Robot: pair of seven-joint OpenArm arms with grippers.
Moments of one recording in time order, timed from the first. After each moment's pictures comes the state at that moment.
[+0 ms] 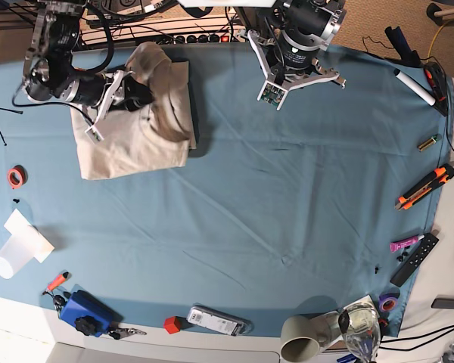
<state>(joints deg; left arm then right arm) 30.9 -2.7 28.7 132.7 17.2 -2.1 65.9 -17.6 19.6 22.6 105.3 63.9 39.8 -79.5</state>
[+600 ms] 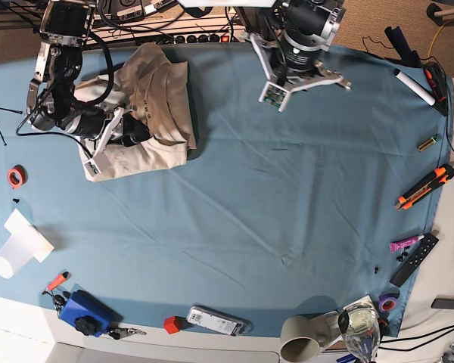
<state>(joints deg) 31.0 -2.8 28.7 132.7 24.4 -2.1 64.0 -6.0 19.8 18.4 90.8 50.7 38.7 -73.3</state>
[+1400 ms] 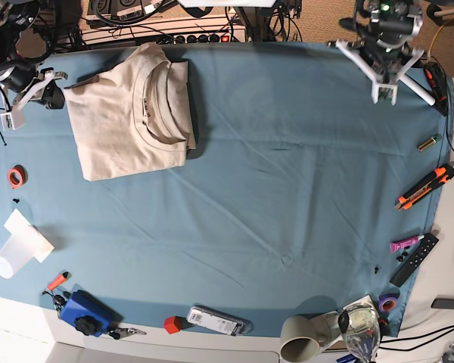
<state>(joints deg) 41.4 -5.8 -9.6 132.7 -3.5 -2.1 64.6 -23.8 21.5 49.6 105.5 56.9 36.7 -78.8</state>
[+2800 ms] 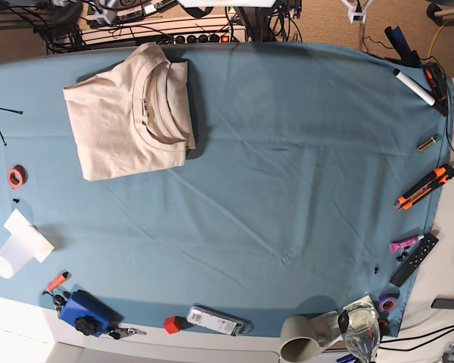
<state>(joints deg) 33.8 -5.1 -9.9 64.9 -6.8 -10.3 35.9 -27.7 18.6 18.6 49.4 16.8 39.6 -44.0</state>
